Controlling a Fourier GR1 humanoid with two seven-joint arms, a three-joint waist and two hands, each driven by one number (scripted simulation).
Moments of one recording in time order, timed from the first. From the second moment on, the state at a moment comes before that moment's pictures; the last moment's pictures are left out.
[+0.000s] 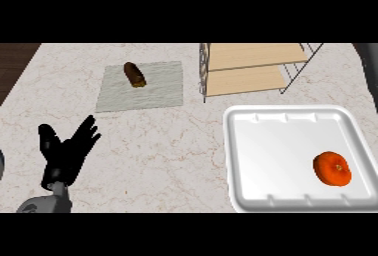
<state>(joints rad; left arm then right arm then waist) -0.06 0.17 0.09 -1.38 0.11 -0.03 0.30 -1.48 -0.36 -0.34 -0.51 0.58 -0.01 0.19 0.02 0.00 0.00</state>
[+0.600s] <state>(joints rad) -0.06 0.16 0.09 -1.38 0.10 -0.02 0.29 -1.53 -0.43 -0.52 -0.50 0.42 -0.13 0.21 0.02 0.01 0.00</state>
